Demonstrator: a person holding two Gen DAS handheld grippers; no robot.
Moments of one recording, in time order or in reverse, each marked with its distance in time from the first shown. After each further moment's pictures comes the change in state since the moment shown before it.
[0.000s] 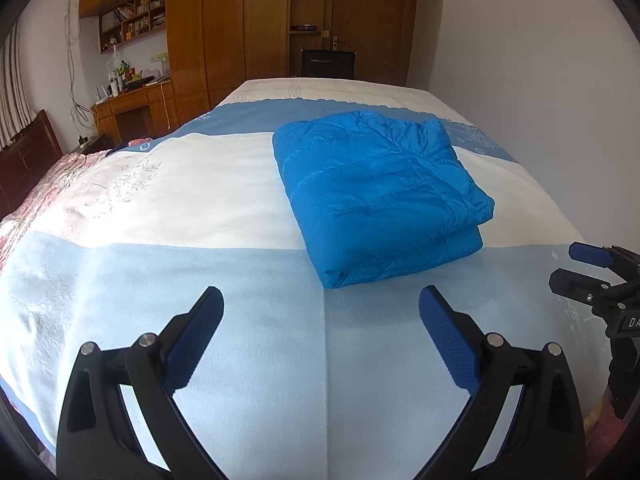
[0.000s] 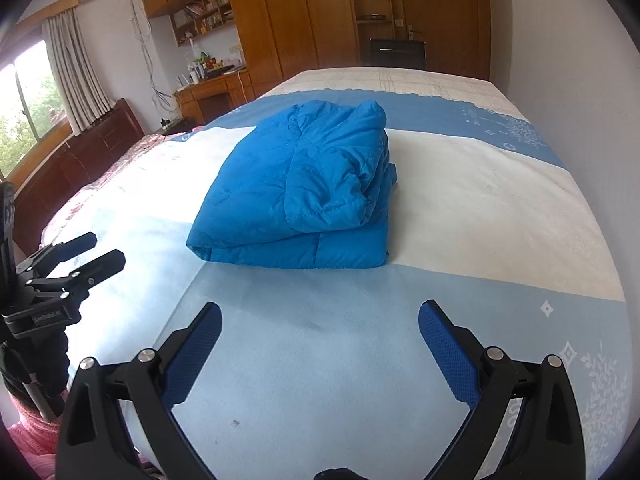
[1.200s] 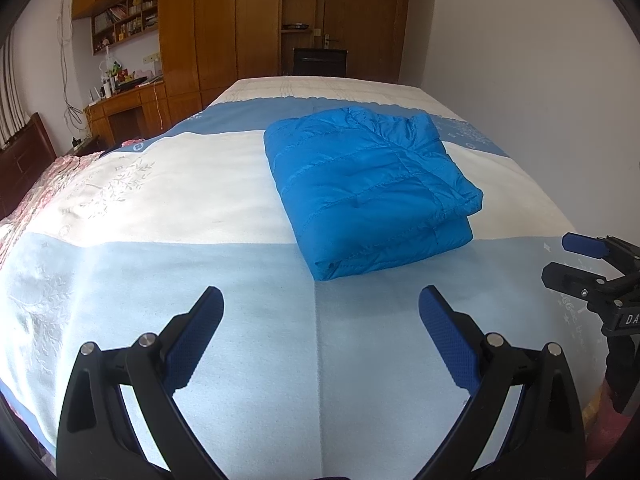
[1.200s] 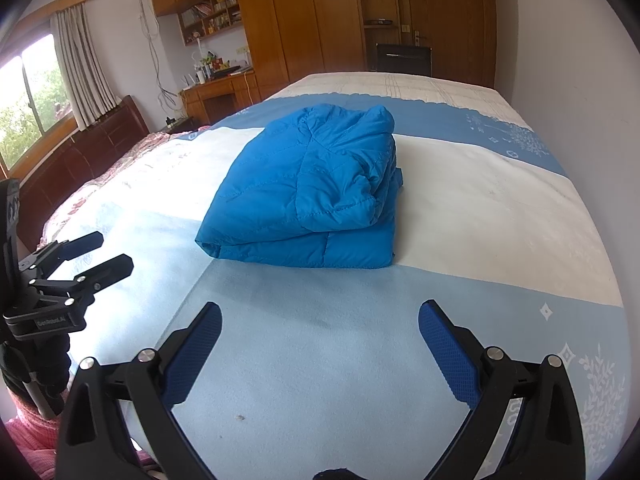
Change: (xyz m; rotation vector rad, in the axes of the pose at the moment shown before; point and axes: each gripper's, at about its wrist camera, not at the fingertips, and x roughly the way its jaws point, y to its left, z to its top) left arm -0.010 0.001 -0.007 0.016 0.005 -0.026; right arm -0.004 0.003 -0.001 -0.022 -0.010 0.006
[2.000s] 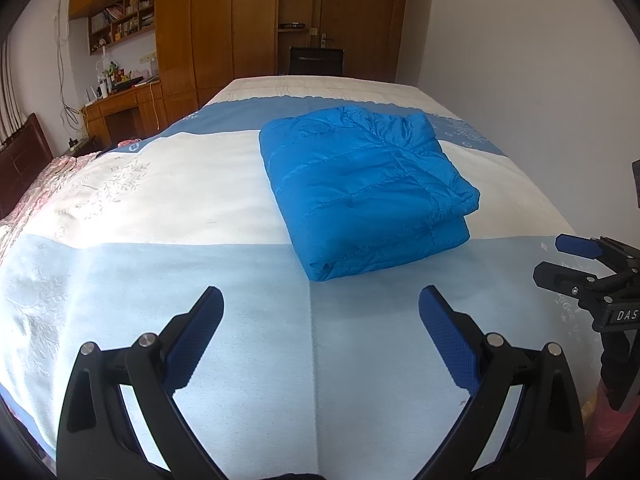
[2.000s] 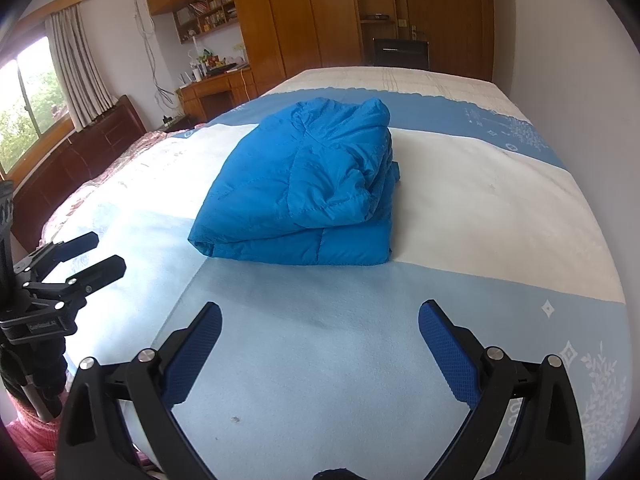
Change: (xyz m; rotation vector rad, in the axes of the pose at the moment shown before) left arm 0.000 -0.001 0.001 0.004 0.005 -0.012; right arm 0.007 -0.011 0.003 0.012 0.018 -0.001
